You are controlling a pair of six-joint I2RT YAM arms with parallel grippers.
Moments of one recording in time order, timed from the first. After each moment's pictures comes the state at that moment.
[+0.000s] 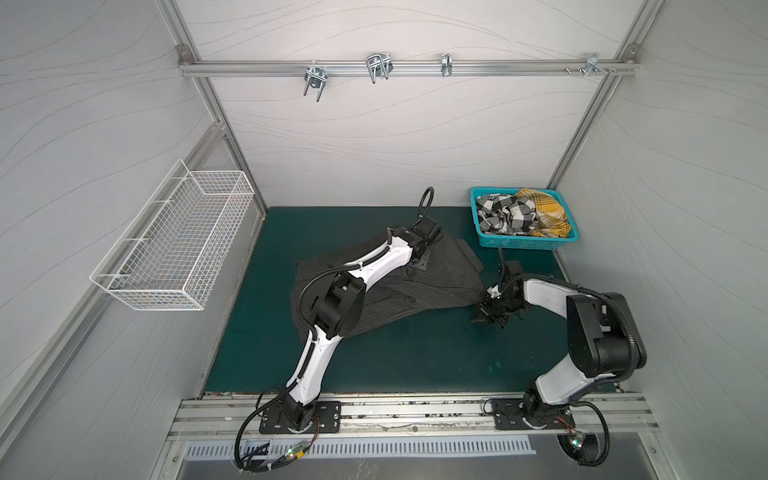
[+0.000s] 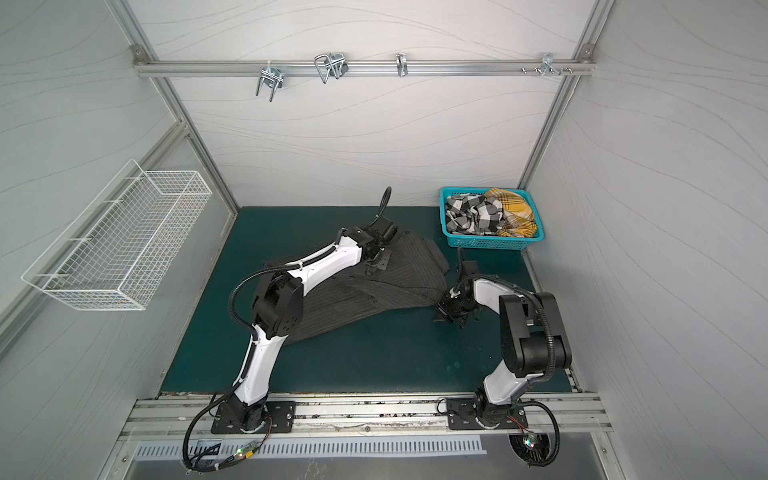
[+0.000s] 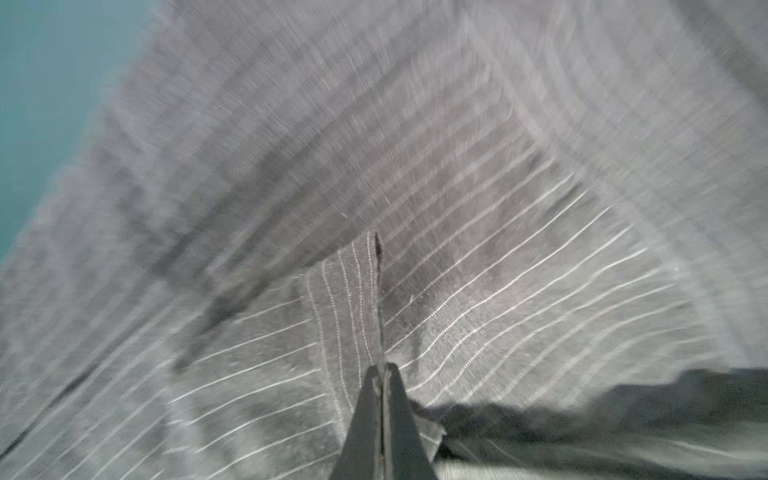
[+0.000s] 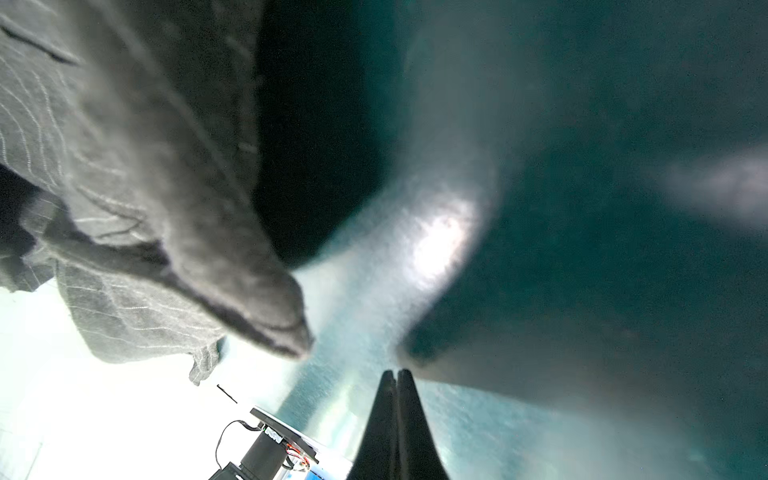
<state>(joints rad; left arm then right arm) -0.68 2.20 1.93 -0.84 -0.27 -0.33 0.14 1.61 0.79 -0.61 -0.56 0.65</state>
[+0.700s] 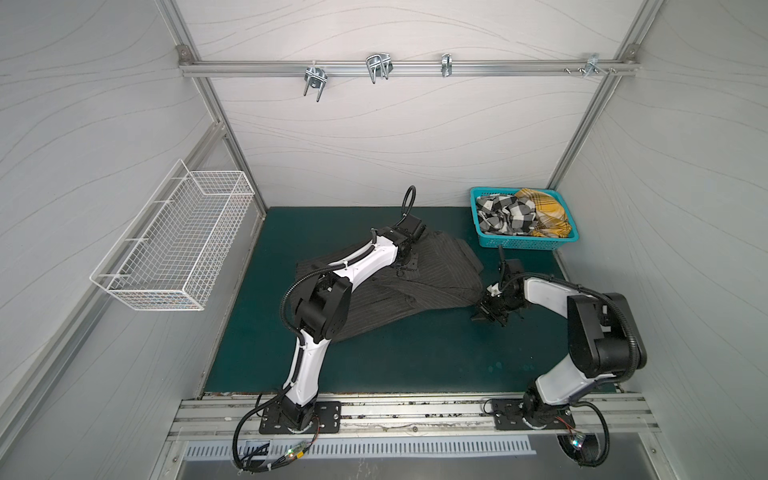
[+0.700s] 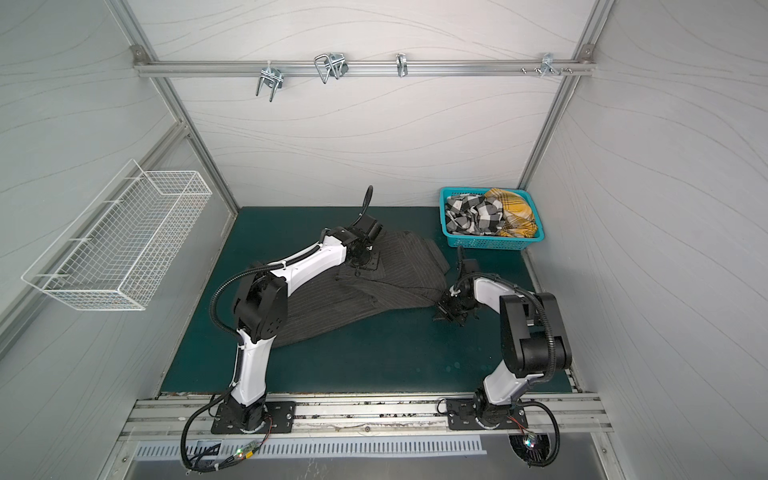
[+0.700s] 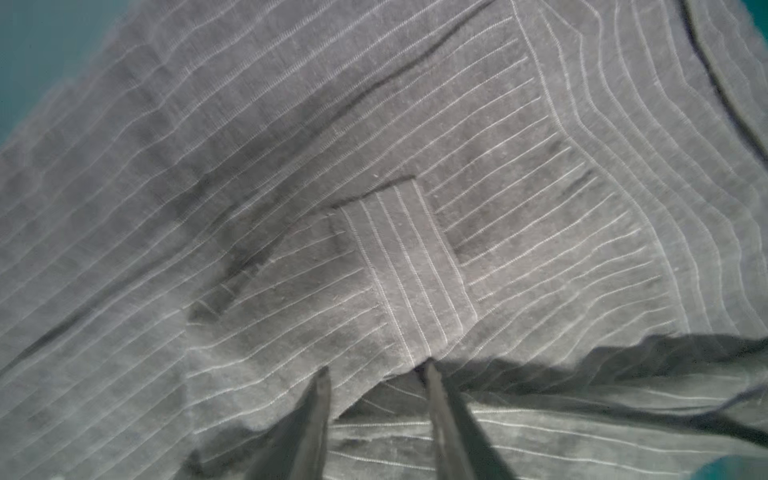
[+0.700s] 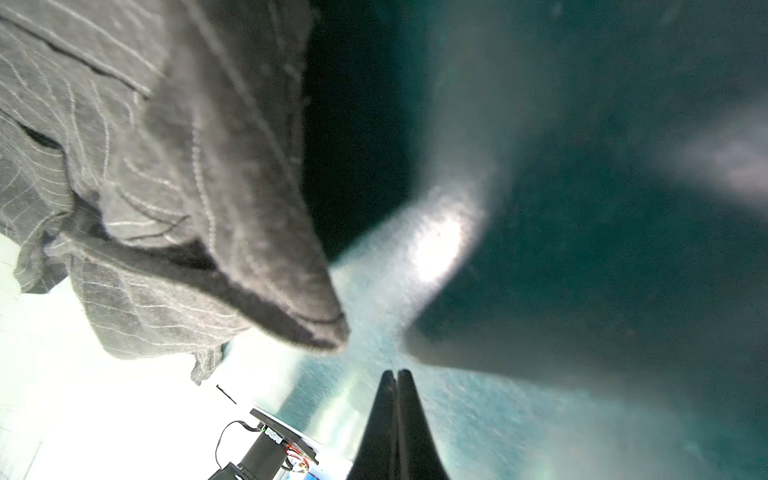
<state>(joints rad) -0.62 2.11 1.77 -0.81 -0.15 -0.37 0.14 1.61 0.81 -0.63 -0.55 0.63</state>
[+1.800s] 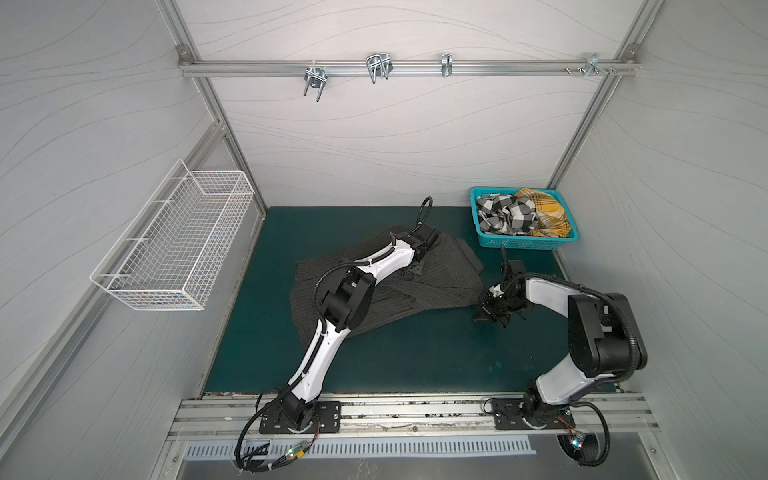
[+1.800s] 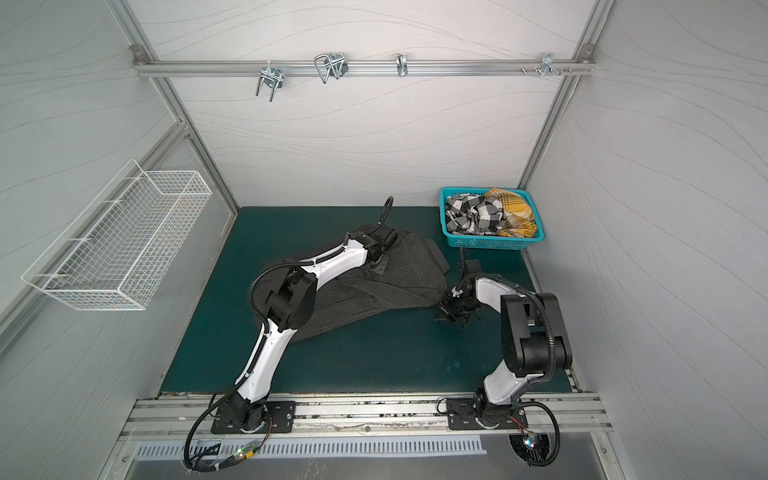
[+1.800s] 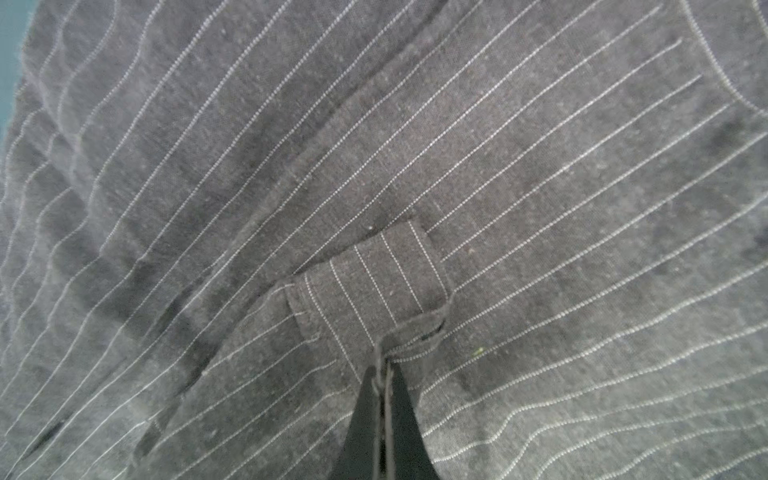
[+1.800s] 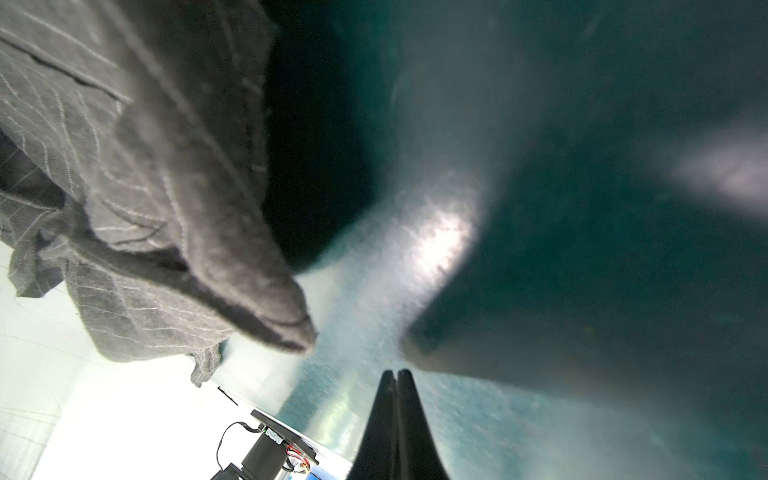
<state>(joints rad) -0.66 2.36 1.97 -0.84 -0.34 -0.27 0.12 1.61 0.80 -0.63 -0.55 0.61</state>
